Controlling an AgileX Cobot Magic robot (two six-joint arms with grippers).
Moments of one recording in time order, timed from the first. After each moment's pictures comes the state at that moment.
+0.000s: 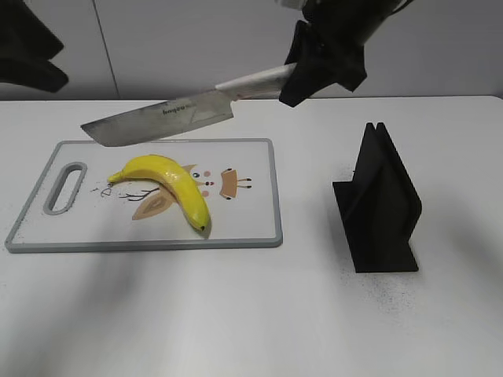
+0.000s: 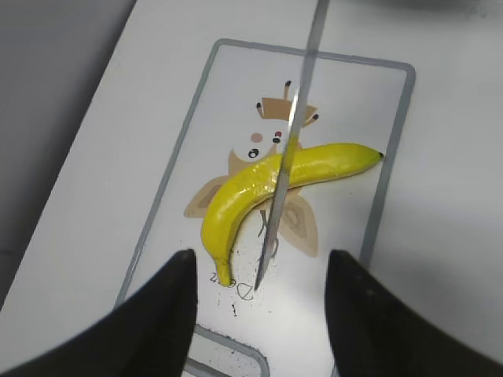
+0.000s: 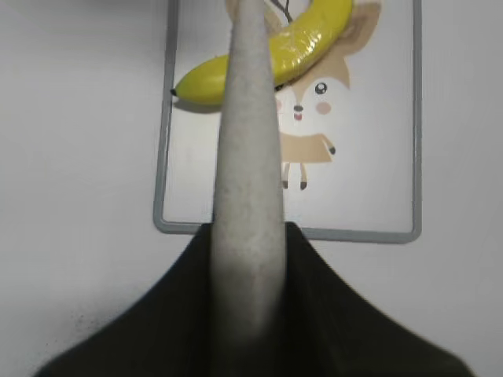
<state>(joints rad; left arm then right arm) -0.09 1.45 -1.28 -0.57 1.02 1.53 0.37 1.99 -1.83 0.51 1.20 -1.37</state>
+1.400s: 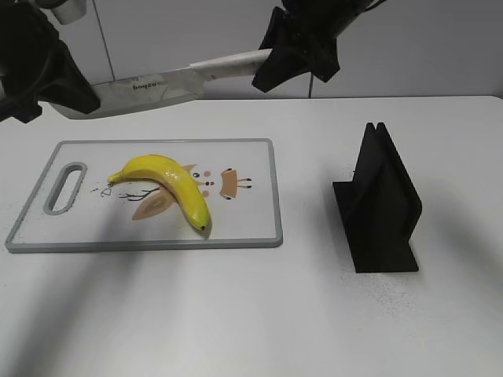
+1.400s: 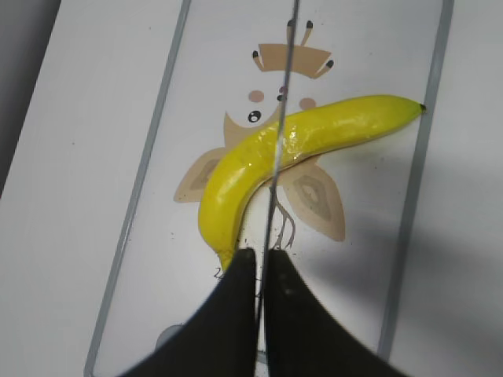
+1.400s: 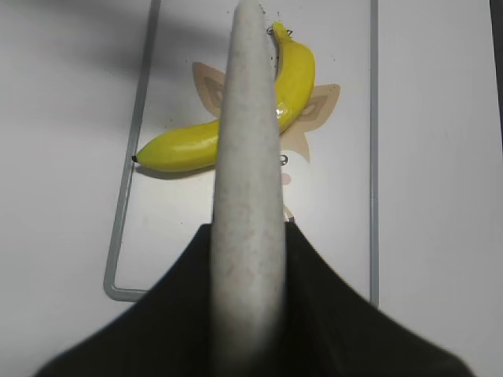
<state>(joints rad) -0.13 1.67 -1.34 -0.50 0.95 1.59 0.37 2.07 -1.92 0.63 1.17 -1.46</state>
